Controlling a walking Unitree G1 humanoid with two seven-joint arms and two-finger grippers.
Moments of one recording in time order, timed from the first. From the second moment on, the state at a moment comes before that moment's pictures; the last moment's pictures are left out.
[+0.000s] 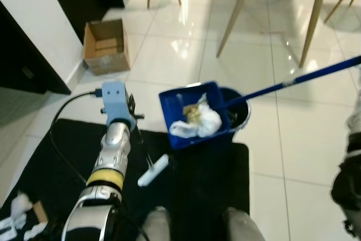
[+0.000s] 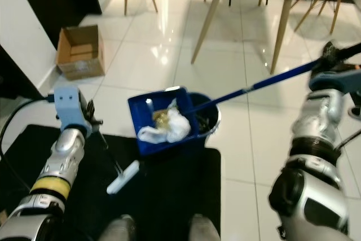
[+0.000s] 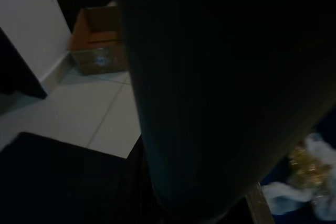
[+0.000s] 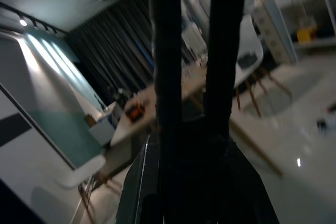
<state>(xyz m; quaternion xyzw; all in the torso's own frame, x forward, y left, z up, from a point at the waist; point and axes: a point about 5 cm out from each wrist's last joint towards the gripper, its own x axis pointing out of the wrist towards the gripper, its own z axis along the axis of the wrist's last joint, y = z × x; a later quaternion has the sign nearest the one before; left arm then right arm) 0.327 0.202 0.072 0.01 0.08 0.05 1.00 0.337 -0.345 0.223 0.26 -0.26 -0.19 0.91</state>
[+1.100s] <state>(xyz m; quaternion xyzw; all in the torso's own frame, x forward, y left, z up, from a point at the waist) 0.326 0.202 0.070 0.00 0.09 0.05 0.99 0.327 -0.375 0.238 0.24 -0.27 -0.22 0.91</state>
